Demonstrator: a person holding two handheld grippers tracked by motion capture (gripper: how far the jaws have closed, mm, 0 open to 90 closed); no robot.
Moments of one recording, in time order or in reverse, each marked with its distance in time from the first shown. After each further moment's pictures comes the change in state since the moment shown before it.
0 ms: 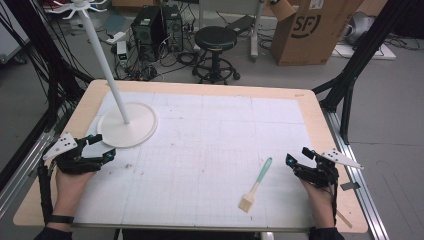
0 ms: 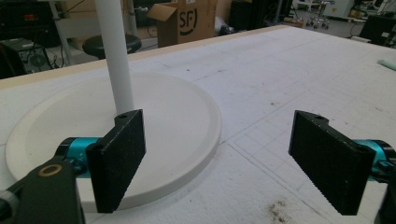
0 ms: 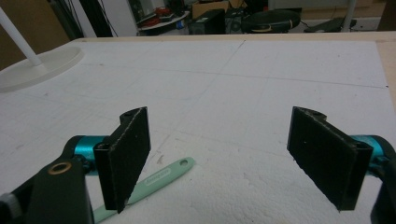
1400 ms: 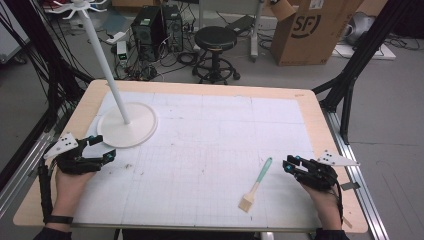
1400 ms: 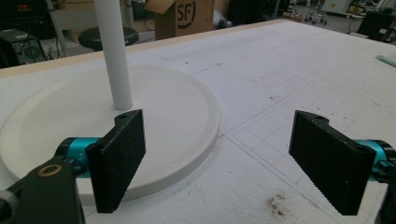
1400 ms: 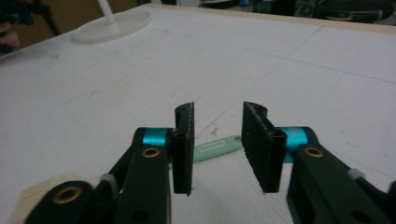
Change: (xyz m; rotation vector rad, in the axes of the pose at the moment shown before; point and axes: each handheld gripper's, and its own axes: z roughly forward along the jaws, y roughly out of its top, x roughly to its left) left arm 0.002 -0.002 0.002 0.027 -0.008 -0.008; right arm 0.004 0.000 -0.003 0.115 0.284 -0.158
